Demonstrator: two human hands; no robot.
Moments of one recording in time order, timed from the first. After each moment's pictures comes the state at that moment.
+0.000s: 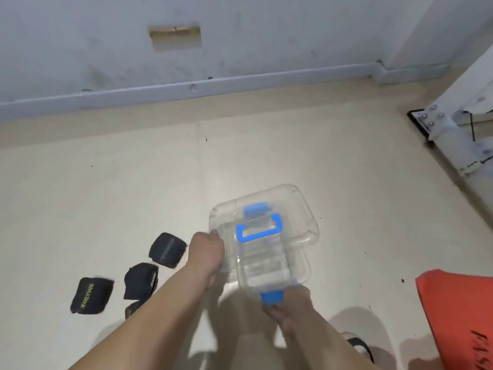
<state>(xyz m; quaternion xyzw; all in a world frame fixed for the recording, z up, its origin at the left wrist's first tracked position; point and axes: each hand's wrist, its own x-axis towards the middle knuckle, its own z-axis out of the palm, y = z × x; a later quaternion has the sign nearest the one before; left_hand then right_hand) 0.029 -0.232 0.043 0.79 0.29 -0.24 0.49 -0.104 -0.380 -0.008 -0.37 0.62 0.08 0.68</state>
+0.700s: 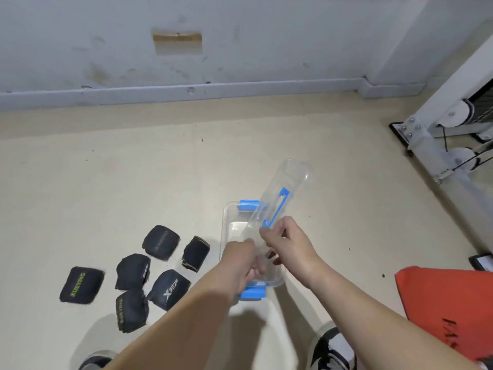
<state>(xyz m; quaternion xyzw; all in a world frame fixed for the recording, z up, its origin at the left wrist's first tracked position) -0.030 -0.282 0.066 0.62 0.28 -0.40 0.61 -0.064 -0.405 0.106 -0.76 0.27 0.11 0.58</state>
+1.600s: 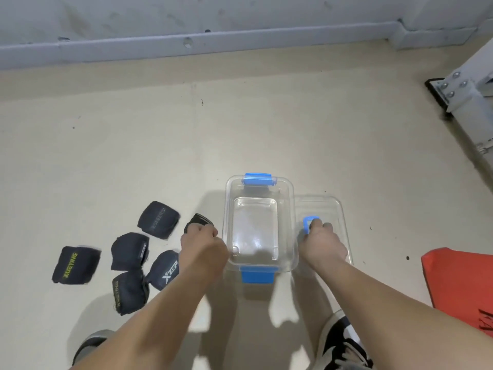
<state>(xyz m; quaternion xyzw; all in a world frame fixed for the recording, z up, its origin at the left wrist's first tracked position) -0.015 -0.216 -0.021 0.92 0.10 -0.25 0.27 -0.059 -0.459 -0.022 -0.90 0.34 0.26 0.11</state>
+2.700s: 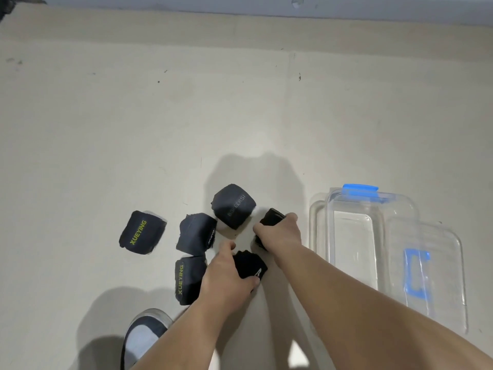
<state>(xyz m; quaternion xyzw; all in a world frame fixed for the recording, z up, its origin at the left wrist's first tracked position) -0.038 -0.086 -0.094 0.86 0.20 -0.32 0.34 0.047 -0.220 -0.107 -0.76 0.38 0.31 0.42</state>
